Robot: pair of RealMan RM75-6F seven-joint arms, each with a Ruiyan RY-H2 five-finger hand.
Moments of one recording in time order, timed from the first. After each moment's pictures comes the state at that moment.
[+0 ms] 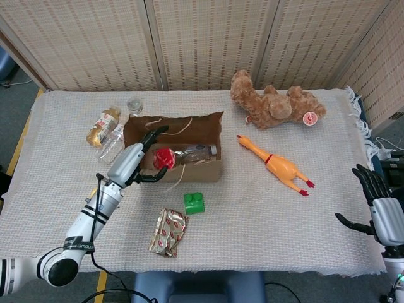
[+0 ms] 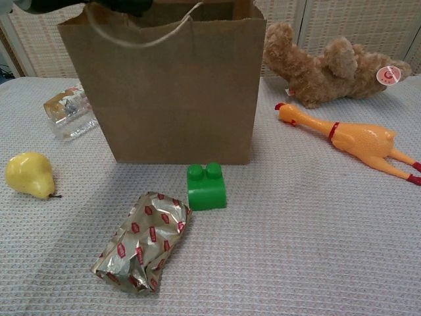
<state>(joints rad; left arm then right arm) -0.82 -1.17 -0.41 -2.02 0.88 1.02 -0.06 0.10 -1.12 0.07 -1.50 -1.58 1.55 0.38</state>
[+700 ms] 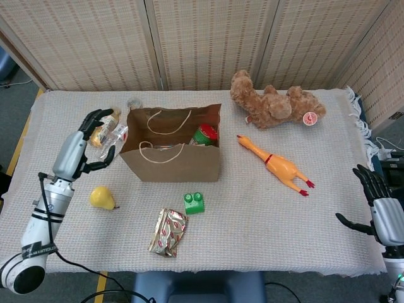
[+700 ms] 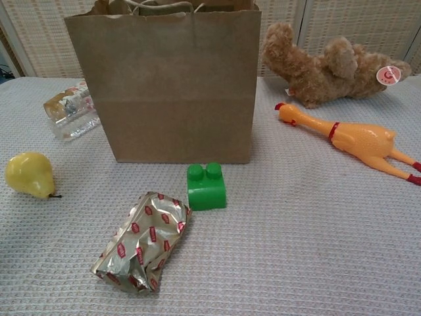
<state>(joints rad) -0.58 -1.00 -0.39 -1.97 1.11 1.18 -0.24 0.09 -1.11 0.07 -1.51 -1.57 1.55 0.38</state>
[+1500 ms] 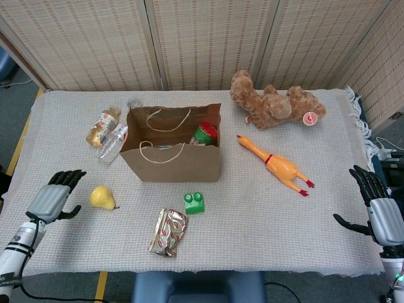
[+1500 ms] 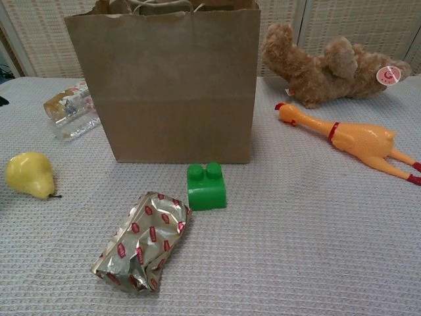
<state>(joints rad) -0.47 -1.02 -0.04 -1.72 1.23 0.99 0.17 0.10 -1.11 0.07 -1.52 -1.58 1.54 0.37</state>
